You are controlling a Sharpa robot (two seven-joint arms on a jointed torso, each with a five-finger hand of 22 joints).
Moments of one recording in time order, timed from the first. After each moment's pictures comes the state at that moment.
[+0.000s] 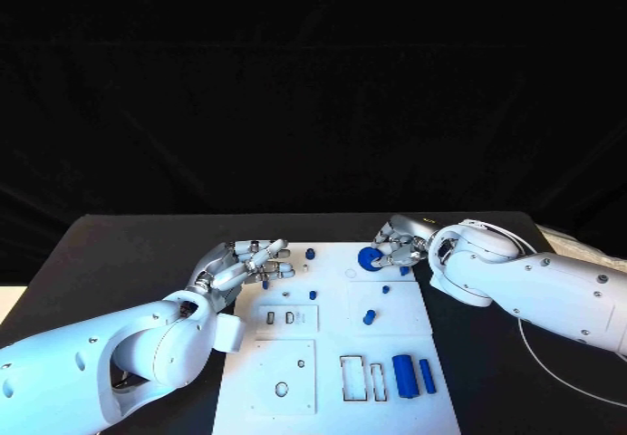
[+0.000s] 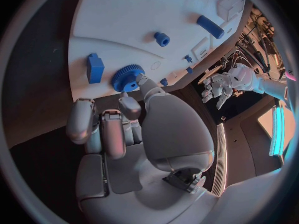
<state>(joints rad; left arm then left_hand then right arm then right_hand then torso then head) 1.12 -0.91 0.00 1.73 -0.02 -0.41 0.44 1.37 -0.02 0.06 0.18 0.12 0.93 0.23 0.08 0.07 1.00 0.19 0.08 0.07 1.10 0.13 0.14 0.15 0.17 0.98 0.24 0.15 0.07 1.25 -0.80 0.02 1.41 -1.39 -0.19 -0.26 1.29 -0.08 0.13 0.05 0.24 0.94 0.15 0.08 0.07 1.31 0.06 1.12 1.07 1.46 -0.02 1.47 1.31 0.11 1.29 0.09 1.37 1.11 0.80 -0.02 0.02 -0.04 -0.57</state>
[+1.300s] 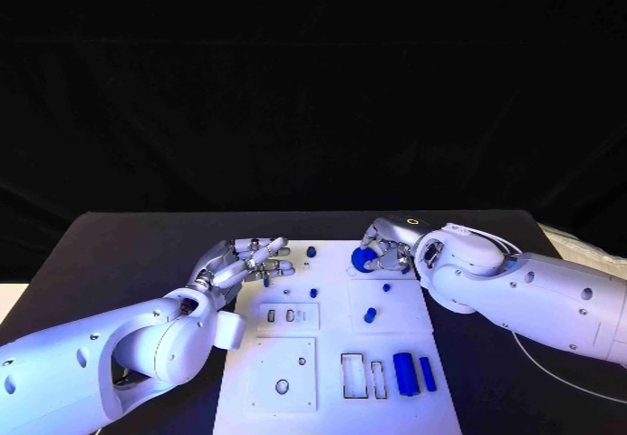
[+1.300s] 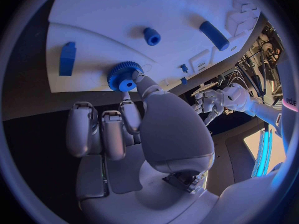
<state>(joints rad) 1.12 -0.91 0.00 1.72 -0.02 -0.41 0.44 1.37 -0.02 0.05 0.17 0.12 0.93 0.23 0.08 0.07 1.00 0.19 0.08 0.07 1.10 0.13 0.14 0.15 0.17 0.98 0.24 0.15 0.07 1.23 -0.77 0.01 1.47 -1.61 -0.23 -0.27 1.37 -0.04 0.19 0.01 0.23 1.04 0.13 0.13 0.08 1.38 0.03 1.26 1.25 1.47 -0.03 1.49 1.31 0.08 1.36 0.07 1.44 1.24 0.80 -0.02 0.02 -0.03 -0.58</state>
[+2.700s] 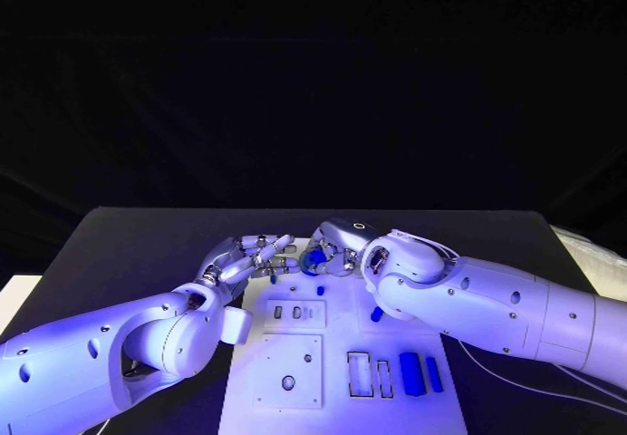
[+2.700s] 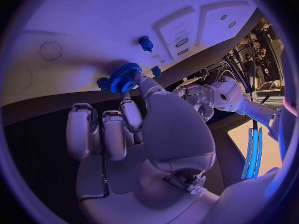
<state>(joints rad) 1.12 -0.91 0.00 1.72 -0.02 -0.41 0.44 1.37 -0.02 0.05 0.17 0.12 0.93 0.23 0.08 0.07 1.00 0.19 0.08 0.07 1.10 0.13 0.14 0.15 0.17 0.98 0.24 0.15 0.07 1.22 -0.54 0.01 1.40 -1.62 -0.29 -0.24 1.32 -0.05 0.22 0.03 0.24 1.05 0.13 0.11 0.08 1.37 0.04 1.20 1.19 1.47 -0.03 1.49 1.31 0.08 1.38 0.07 1.45 1.26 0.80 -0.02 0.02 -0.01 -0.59</state>
